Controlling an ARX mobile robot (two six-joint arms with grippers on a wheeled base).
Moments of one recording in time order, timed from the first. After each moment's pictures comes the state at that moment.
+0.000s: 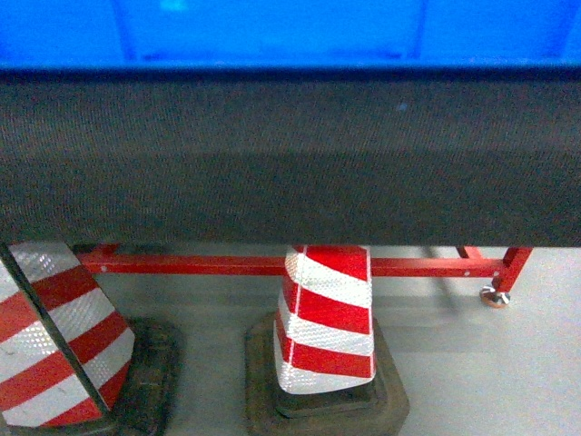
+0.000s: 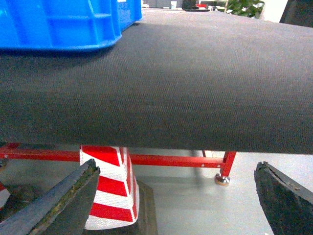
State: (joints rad) left arm 0.00 0.01 0.02 -0.01 0.00 0.00; right arm 0.00 0.00 0.01 -0.01 0.00 0.00
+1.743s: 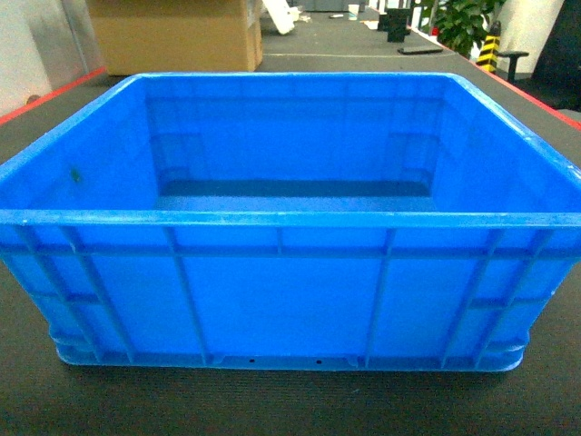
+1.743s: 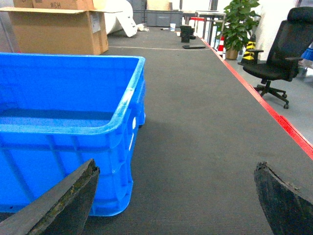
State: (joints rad) left arm 0.00 0.01 0.02 -0.01 0.00 0.00; right arm 0.00 0.00 0.01 -0.01 0.00 0.00
